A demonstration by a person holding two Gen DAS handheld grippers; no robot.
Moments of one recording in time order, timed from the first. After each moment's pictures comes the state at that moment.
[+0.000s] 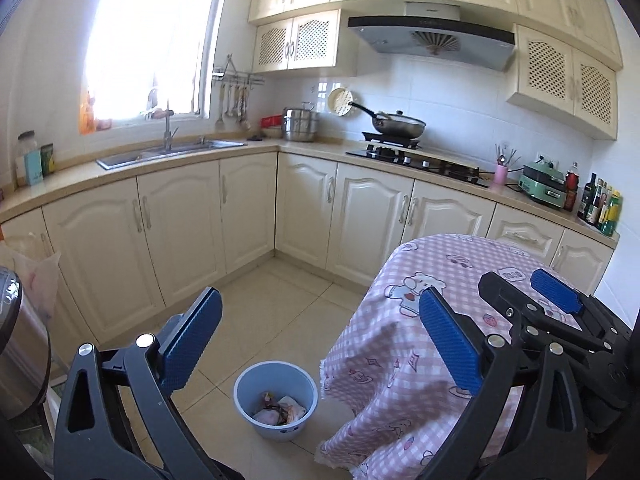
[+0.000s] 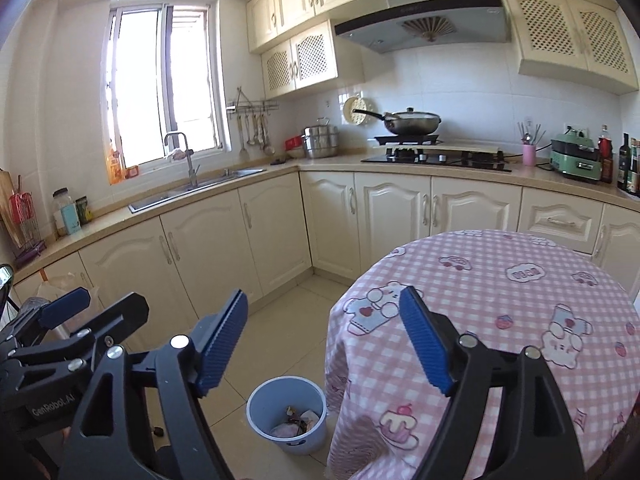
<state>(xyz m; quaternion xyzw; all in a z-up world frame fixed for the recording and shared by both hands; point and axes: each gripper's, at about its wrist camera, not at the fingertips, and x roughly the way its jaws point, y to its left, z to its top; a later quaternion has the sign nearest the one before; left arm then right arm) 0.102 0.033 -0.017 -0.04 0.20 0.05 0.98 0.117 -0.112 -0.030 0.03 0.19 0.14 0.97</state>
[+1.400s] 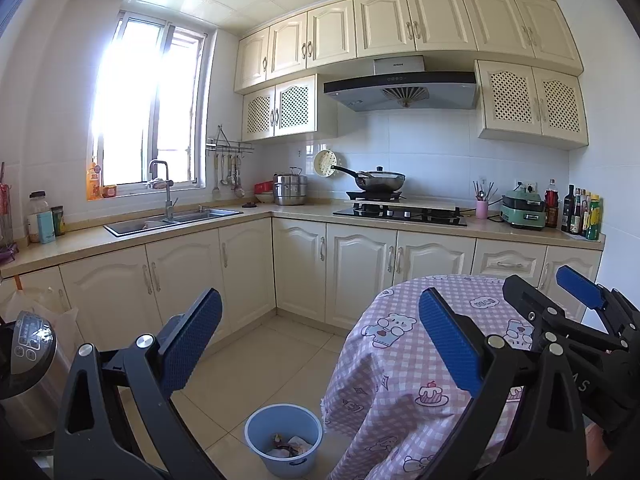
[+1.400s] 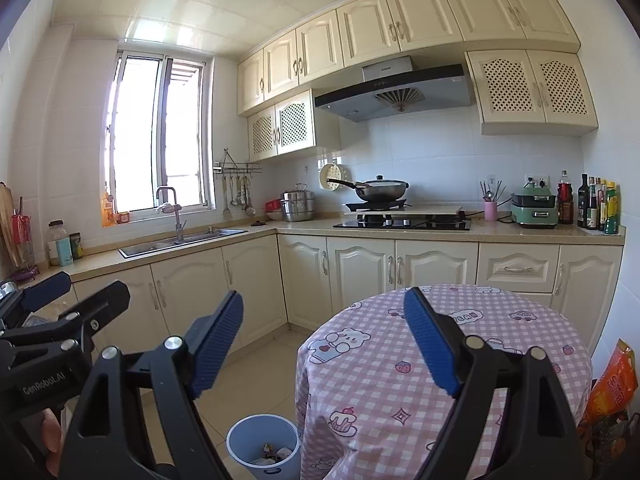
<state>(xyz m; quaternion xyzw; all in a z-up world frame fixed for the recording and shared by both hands) 0.012 -0.018 0.025 0.00 0.09 0.05 0.99 0.011 -0.167 0.012 0.03 0.07 0.09 0.99</state>
